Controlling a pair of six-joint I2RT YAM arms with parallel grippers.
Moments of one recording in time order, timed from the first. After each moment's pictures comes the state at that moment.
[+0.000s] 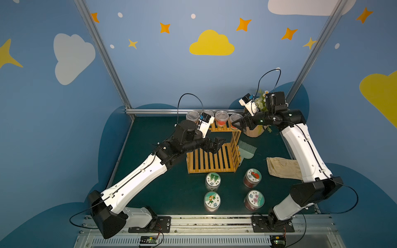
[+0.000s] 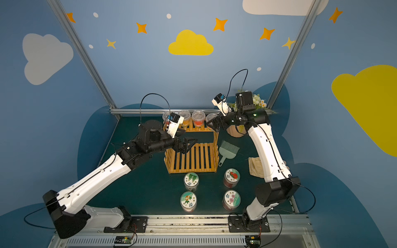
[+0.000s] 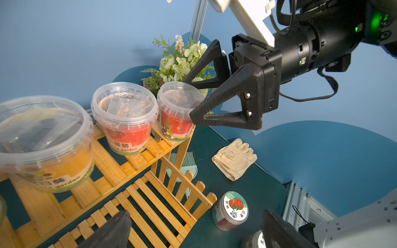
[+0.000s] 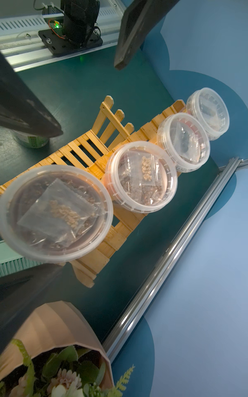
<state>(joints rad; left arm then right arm) -0.73 1.32 1.36 -0.35 0.20 -0.24 0.27 1.64 1.93 -1.02 -0.57 -0.34</state>
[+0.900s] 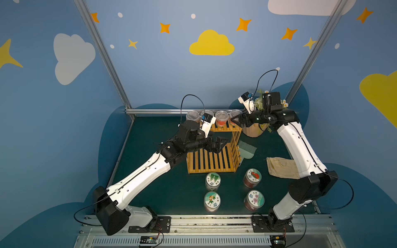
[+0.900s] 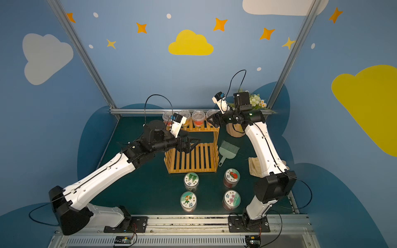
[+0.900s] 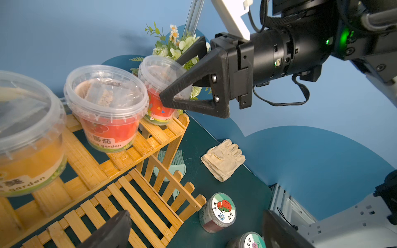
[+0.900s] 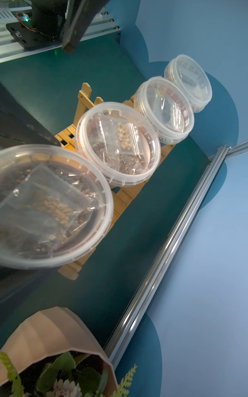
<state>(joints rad) -0.73 1.36 1.34 -0.29 0.26 -0.33 0.28 1.67 1.88 -0.87 -0.54 -0.22</state>
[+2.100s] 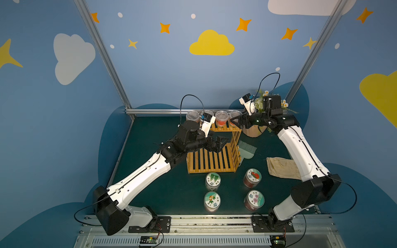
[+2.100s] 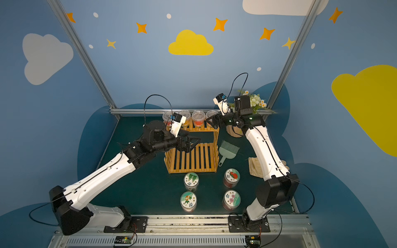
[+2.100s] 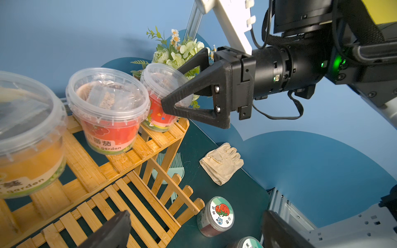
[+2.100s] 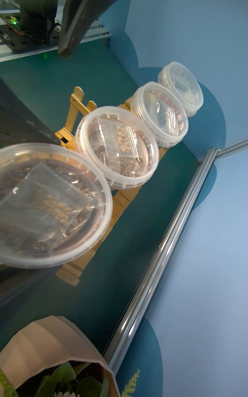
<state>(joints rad) -0.73 1.36 1.33 -0.26 0.25 -0.35 0.28 1.61 1.76 -0.76 -0.56 -0.16</state>
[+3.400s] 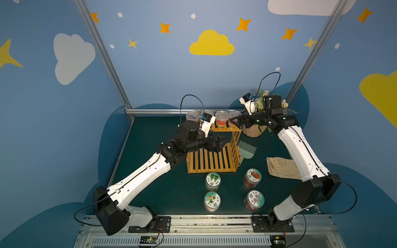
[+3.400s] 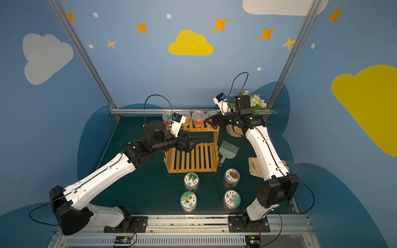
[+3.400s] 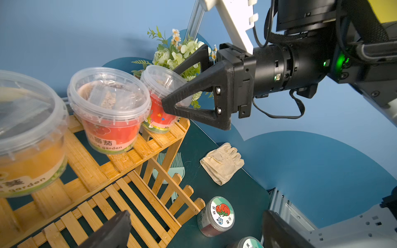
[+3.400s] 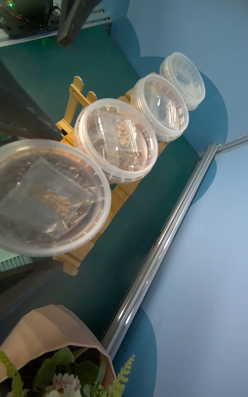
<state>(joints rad) -0.73 1.36 1.33 -0.26 0.25 -0.35 0.28 1.61 1.77 -0.76 -0.53 -0.20</state>
